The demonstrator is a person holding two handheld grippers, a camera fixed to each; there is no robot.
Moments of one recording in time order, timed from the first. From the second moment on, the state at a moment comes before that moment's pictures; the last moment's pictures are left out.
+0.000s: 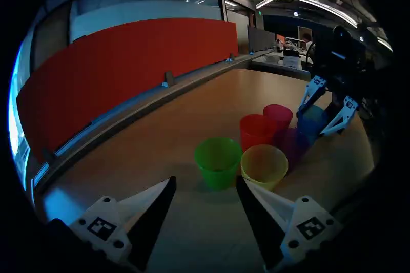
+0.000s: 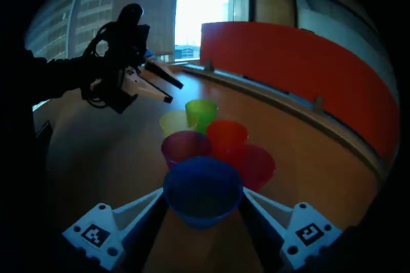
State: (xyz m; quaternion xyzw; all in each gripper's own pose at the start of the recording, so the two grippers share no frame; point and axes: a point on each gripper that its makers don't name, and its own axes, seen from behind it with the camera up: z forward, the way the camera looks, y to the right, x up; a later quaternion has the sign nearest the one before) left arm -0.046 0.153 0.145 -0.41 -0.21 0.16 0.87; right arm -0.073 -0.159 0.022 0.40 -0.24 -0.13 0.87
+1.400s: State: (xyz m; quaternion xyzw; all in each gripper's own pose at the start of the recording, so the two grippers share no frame) left arm -0.067 0.191 0.150 -0.43 -0.24 0.18 0.85; right arm -0.005 -0.156 0.003 0.40 -0.17 -0.14 0.89
